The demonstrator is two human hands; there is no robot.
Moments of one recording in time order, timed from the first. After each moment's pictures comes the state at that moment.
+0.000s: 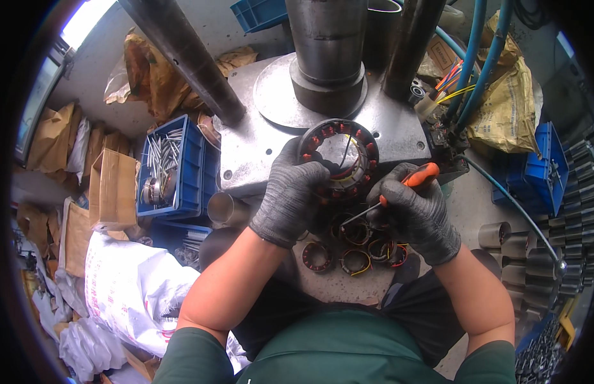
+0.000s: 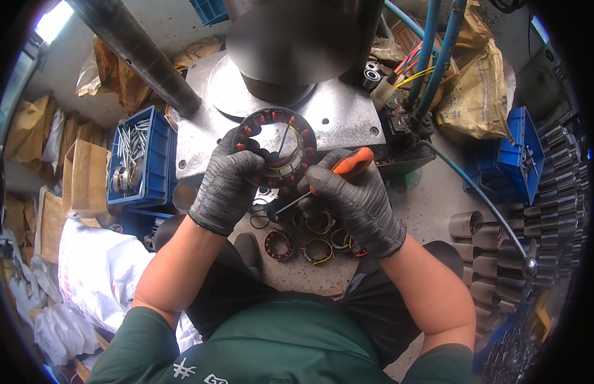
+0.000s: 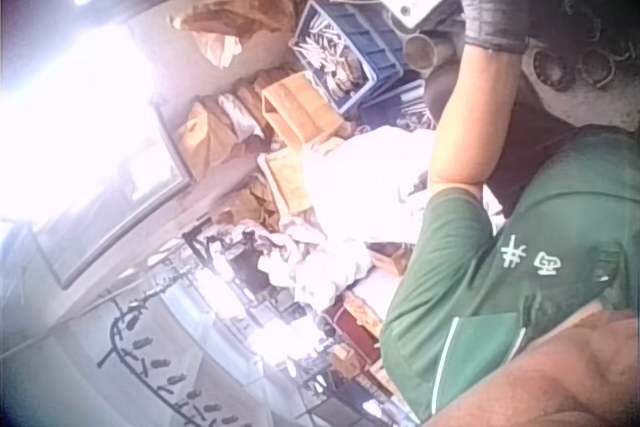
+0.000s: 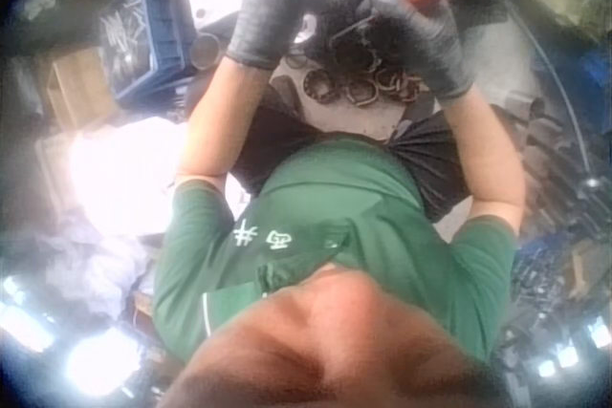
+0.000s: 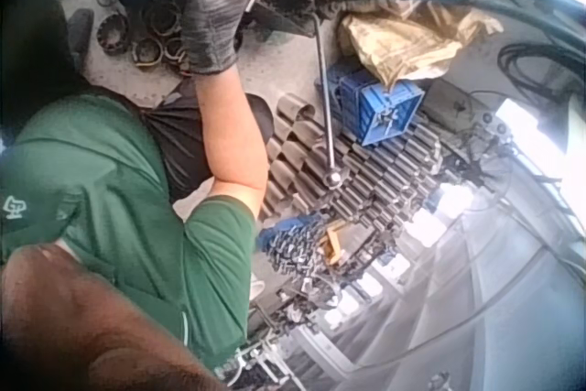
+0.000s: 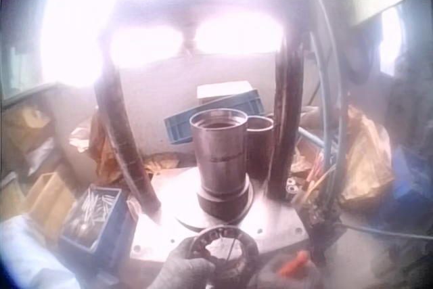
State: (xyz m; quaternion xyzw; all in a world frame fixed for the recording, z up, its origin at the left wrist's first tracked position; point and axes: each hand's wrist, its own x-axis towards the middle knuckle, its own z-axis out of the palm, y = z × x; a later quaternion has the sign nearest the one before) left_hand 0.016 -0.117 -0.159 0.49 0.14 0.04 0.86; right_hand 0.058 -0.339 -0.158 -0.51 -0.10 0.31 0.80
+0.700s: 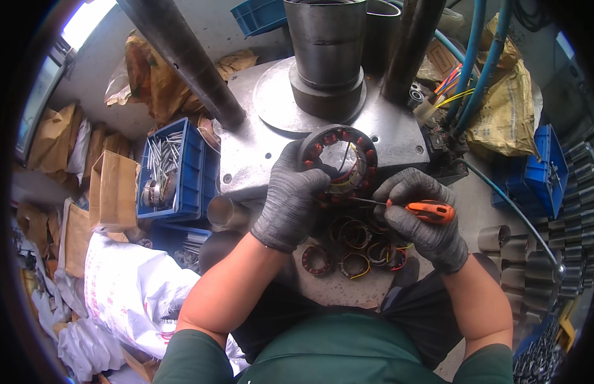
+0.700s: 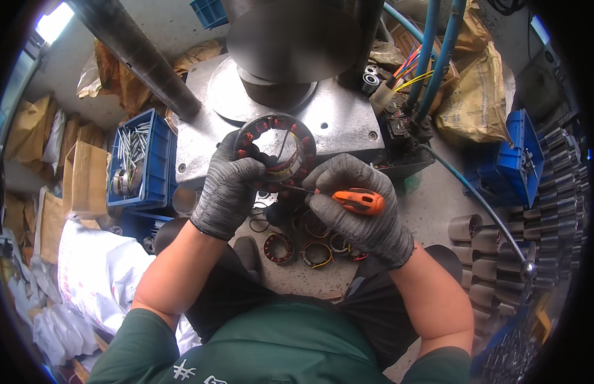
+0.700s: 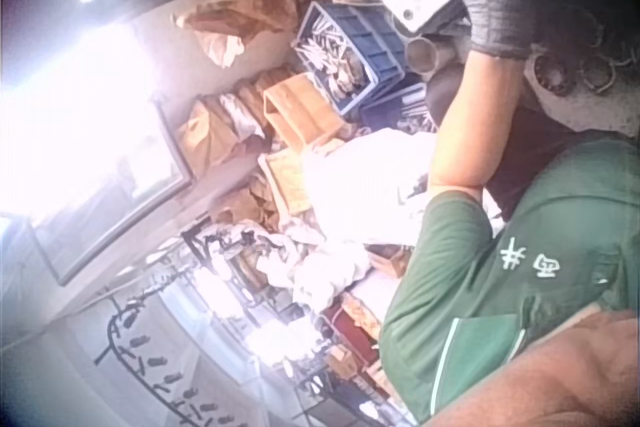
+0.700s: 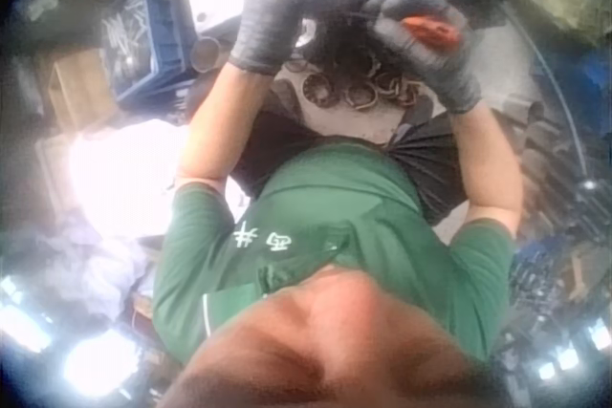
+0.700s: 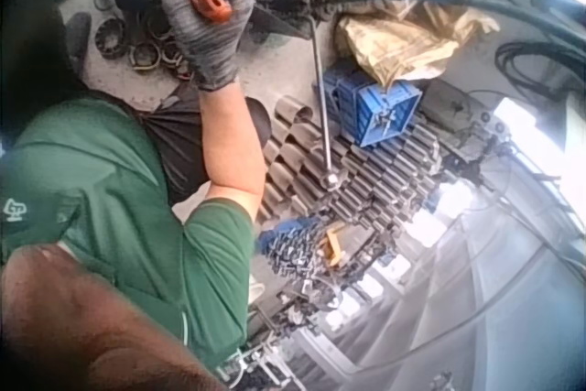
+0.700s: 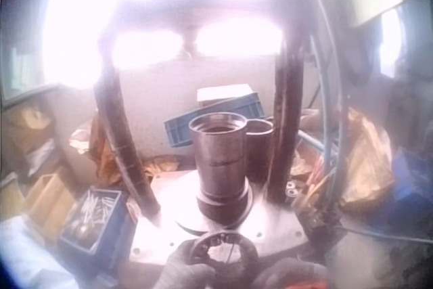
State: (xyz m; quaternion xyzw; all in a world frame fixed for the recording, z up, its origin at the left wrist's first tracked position) left_hand 0.015 -0.124 -0.152 0.53 0.14 0.05 0.83; right_hand 0.054 -0.353 -0.148 -0.62 -0.26 0.17 0.72
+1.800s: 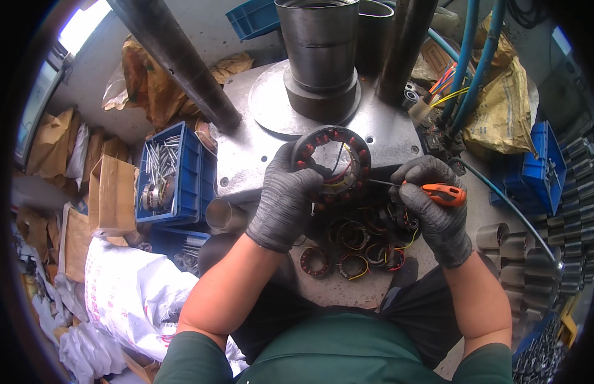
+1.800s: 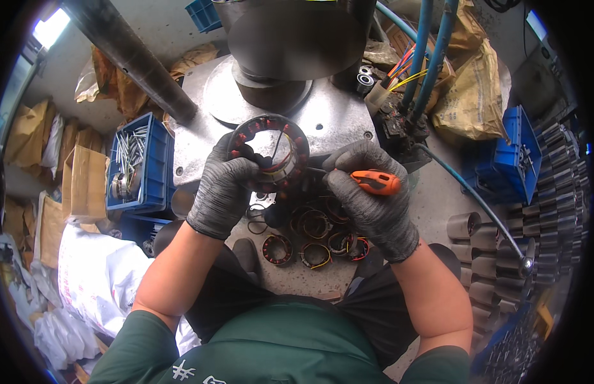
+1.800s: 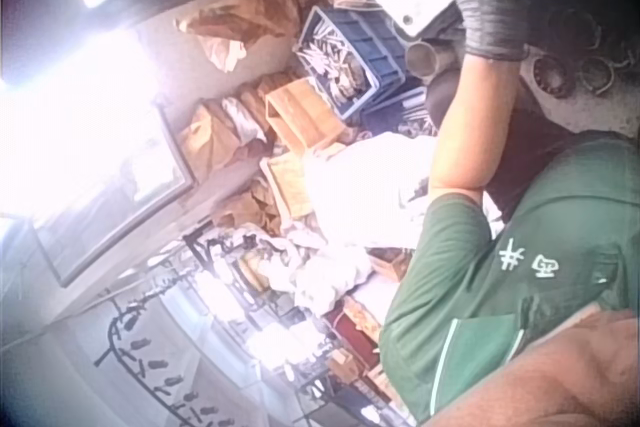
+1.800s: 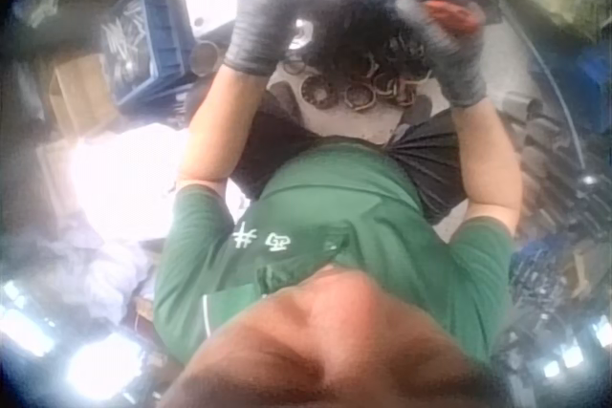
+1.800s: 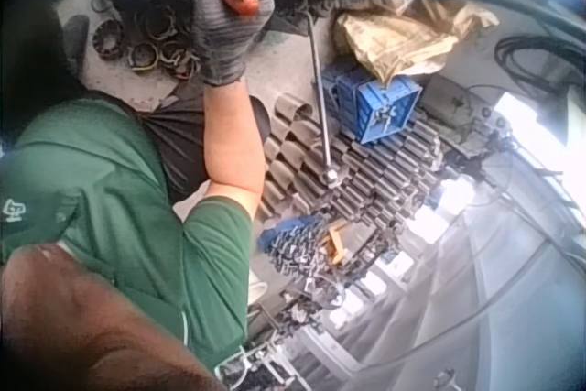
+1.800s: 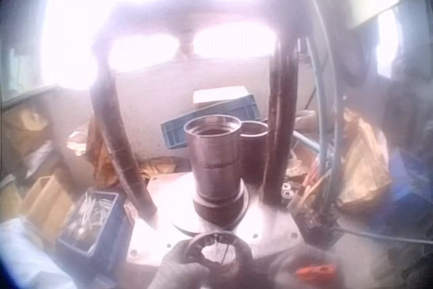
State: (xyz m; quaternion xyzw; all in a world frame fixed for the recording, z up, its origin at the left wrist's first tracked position) left_hand 0.020 -0.112 -0.168 0.53 0.11 0.04 0.84; right_hand 0.065 -0.363 -0.152 -0.62 -0.23 0.08 0.74
